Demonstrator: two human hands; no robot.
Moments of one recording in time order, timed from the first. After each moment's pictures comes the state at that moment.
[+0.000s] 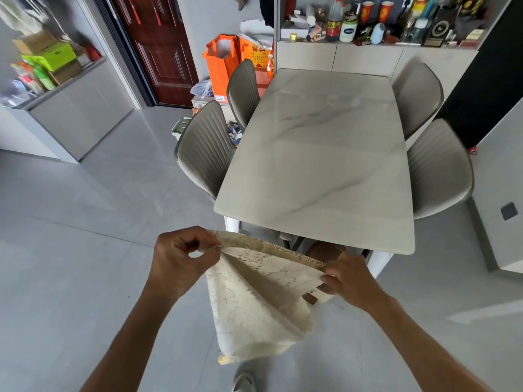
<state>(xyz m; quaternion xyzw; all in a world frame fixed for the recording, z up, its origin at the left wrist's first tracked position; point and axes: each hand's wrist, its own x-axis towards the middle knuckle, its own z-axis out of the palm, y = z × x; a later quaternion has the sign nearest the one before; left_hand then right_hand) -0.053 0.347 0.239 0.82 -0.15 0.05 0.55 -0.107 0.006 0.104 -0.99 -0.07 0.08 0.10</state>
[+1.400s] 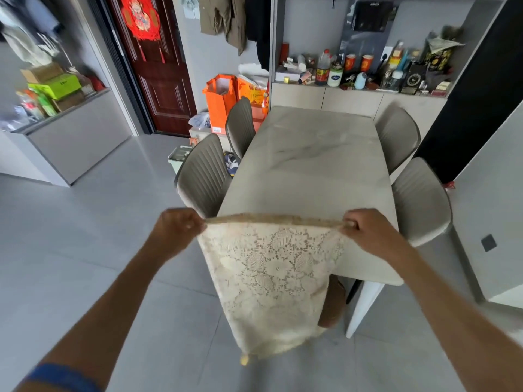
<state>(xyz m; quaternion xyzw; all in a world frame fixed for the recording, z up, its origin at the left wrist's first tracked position) 0.049 0.367 0.263 0.89 -0.12 0.04 0.43 -0.034 -0.029 0.270 -0.97 0.00 -0.02 0.24</state>
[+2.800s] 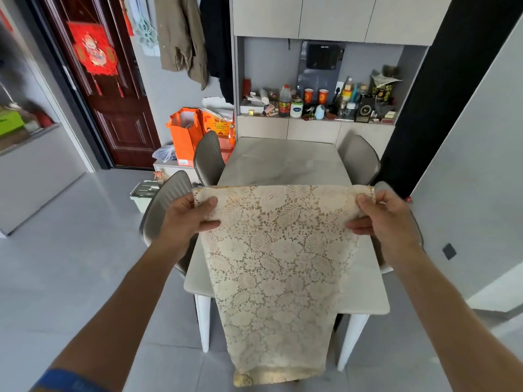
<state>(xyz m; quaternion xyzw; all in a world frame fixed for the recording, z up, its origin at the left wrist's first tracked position) 0.156 0.287 0.305 0.65 -0.07 -0.12 0.75 0.000 -0.046 0.328 -0.68 0.23 -0.25 0.65</state>
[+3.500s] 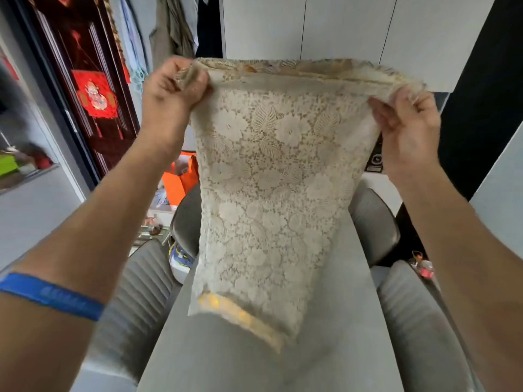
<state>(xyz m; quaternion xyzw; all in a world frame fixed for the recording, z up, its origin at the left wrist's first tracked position) 0.430 0.071 0.552 0.60 -0.34 0.18 0.70 0.325 -0.245 0.526 -0.48 -0.09 -0.41 0.77</state>
